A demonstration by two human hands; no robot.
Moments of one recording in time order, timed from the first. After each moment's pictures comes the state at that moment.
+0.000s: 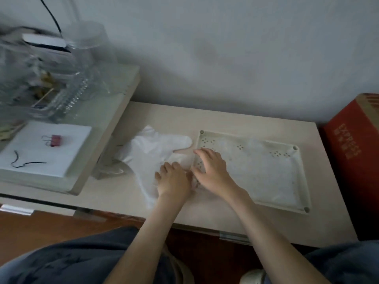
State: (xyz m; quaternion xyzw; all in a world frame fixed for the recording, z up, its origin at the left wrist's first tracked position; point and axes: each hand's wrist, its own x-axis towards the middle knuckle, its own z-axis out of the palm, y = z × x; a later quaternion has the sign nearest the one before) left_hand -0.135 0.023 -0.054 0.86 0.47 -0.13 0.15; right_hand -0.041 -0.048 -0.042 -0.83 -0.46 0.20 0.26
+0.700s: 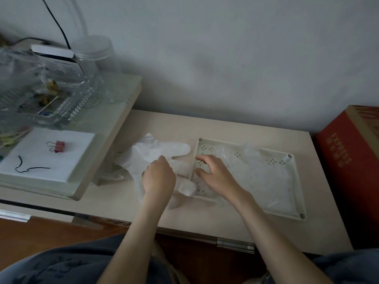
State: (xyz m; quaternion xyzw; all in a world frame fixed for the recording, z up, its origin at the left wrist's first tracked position) left_hand -0.146 0.048 -0.013 0.82 0.53 0.01 0.20; right_hand -0.029 -0.058 -0.029 -0.80 -0.41 0.28 0.34
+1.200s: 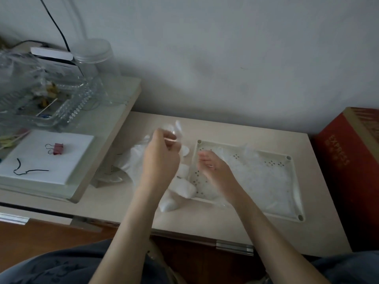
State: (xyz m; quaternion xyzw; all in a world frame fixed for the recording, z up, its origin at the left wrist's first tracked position) left_hand -0.143 0.038 0.058 0.74 0.45 0.25 0.44; right_hand -0.029 -0.059 -0.021 -0.73 -0.30 0.35 0.50
